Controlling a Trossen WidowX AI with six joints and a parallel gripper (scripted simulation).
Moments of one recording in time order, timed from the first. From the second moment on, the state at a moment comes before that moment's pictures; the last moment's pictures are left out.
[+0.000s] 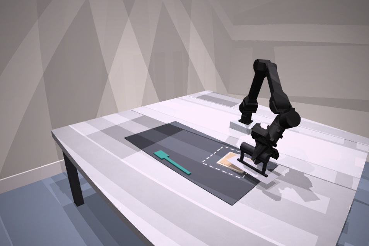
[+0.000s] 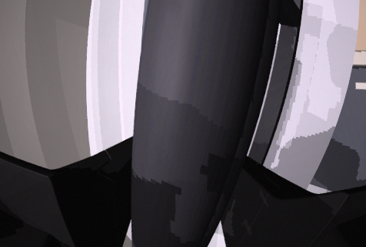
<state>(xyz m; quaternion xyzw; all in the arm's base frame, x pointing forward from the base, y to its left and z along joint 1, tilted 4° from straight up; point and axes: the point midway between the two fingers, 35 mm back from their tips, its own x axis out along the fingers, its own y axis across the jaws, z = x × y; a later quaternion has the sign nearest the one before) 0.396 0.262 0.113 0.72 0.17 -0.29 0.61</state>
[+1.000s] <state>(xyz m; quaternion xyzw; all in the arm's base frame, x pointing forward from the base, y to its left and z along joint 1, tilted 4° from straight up) 0.440 -0.020 0.093 0.72 -0.09 -0.53 0.44</state>
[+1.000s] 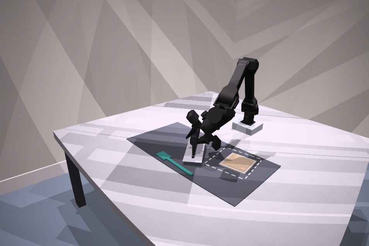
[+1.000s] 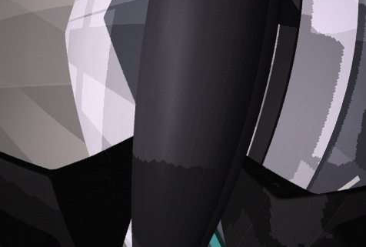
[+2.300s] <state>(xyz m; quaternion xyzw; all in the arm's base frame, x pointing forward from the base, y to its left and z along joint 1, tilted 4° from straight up) 0.350 -0.221 0.072 0.65 -0.33 -0.64 0.23</state>
